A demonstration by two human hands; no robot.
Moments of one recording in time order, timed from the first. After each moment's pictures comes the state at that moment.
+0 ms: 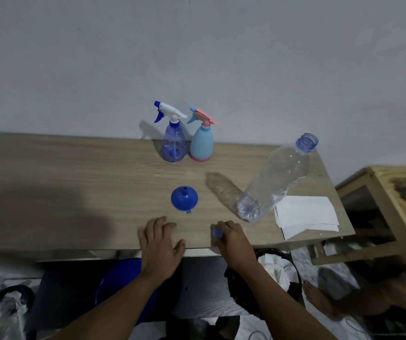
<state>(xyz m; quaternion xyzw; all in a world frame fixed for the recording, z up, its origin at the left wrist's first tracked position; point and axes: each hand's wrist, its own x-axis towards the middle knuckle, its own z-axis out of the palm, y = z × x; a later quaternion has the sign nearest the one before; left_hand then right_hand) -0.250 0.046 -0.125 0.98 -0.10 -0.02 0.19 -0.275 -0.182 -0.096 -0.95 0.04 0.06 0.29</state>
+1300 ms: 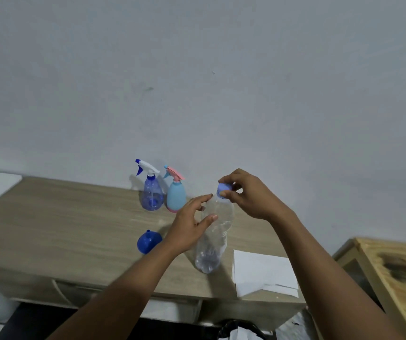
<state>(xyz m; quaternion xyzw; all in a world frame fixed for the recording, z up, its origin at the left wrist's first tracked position) -0.213 -0.160 0.091 0.82 -0.15 0.05 0.56 -0.203 -0.350 0.191 -0.93 -0.16 -0.04 0.33</state>
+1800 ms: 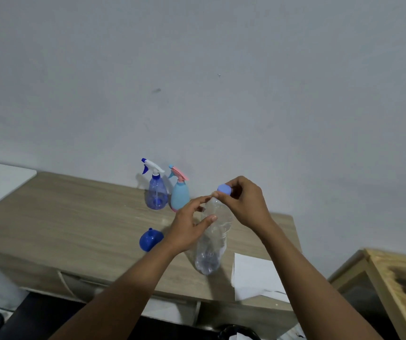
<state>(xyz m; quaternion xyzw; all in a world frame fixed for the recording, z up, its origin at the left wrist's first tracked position) -0.219 -0.166 0.093 0.81 -0.11 0.06 0.57 -0.206 -0.340 0.163 -0.88 -0.06 -0.12 0.46</state>
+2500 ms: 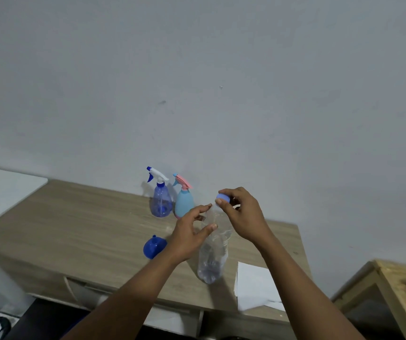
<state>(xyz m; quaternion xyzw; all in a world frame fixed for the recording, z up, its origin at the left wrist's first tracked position) -0.224 -0.167 0.091 0.82 -0.09 0.06 0.56 -0.207 -0.336 0.148 -0.87 -0.11 -0.12 0.47</state>
